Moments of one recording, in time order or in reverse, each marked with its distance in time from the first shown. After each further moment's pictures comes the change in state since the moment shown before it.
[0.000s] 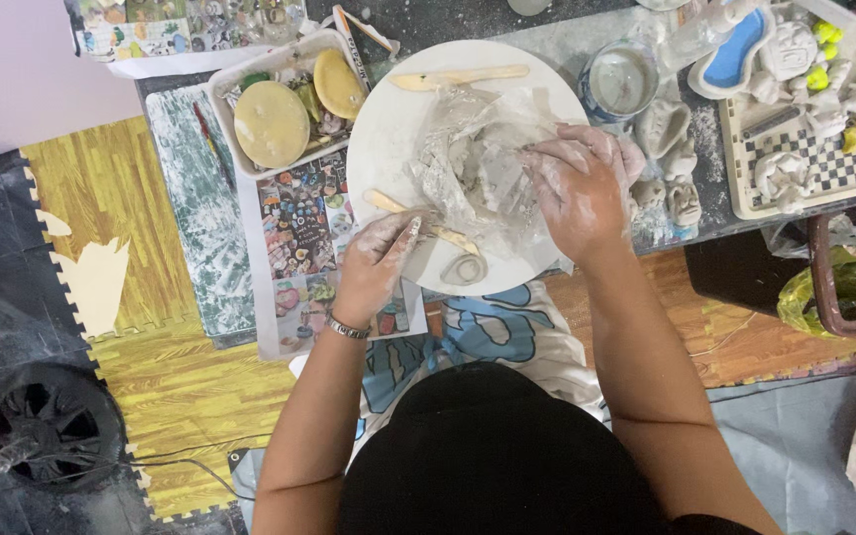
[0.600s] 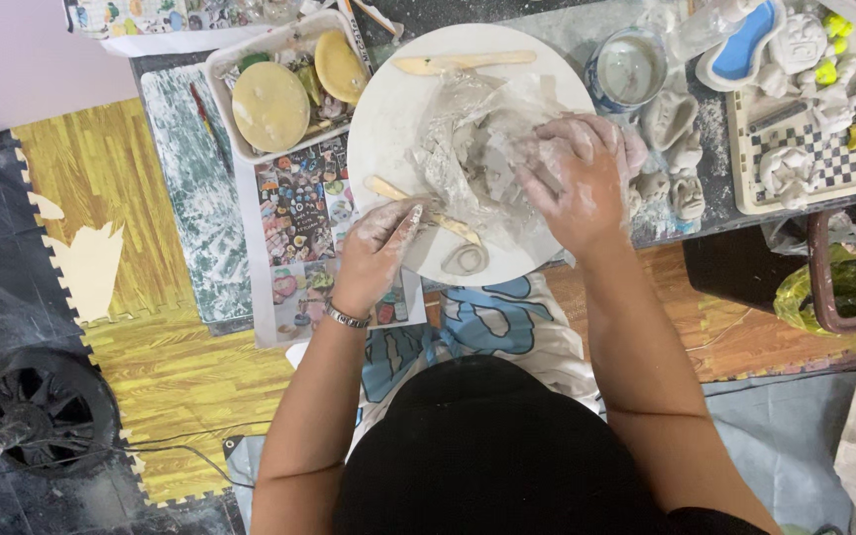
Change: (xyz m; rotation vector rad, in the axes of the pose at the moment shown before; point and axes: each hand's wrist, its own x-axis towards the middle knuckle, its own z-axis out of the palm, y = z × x) left_hand -0.001 -0.005 -0.002 0.141 0.035 0.047; right_hand -0.002 -0.001 0.006 0.032 -0.009 0.039
